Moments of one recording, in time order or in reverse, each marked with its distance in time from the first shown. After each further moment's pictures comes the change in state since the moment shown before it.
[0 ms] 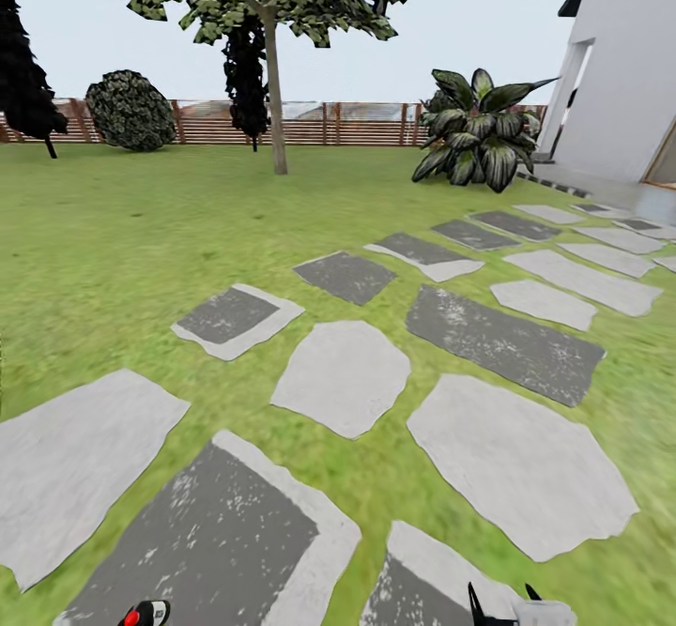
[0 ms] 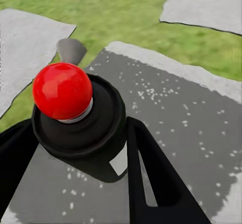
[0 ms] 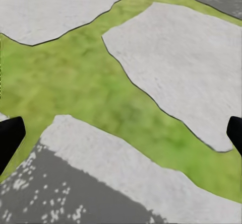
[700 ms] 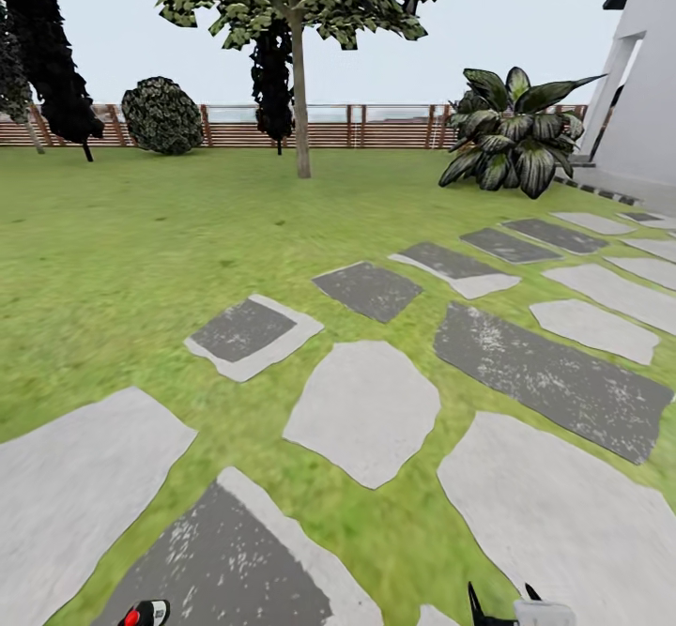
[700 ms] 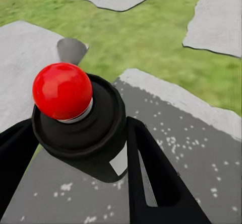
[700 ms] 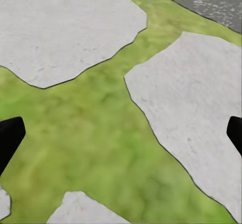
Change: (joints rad) left arm -0.001 0.000 0.000 0.000 0.000 0.000 0.000; right arm 0.000 0.000 0.000 0.000 0.000 0.000 0.000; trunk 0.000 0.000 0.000
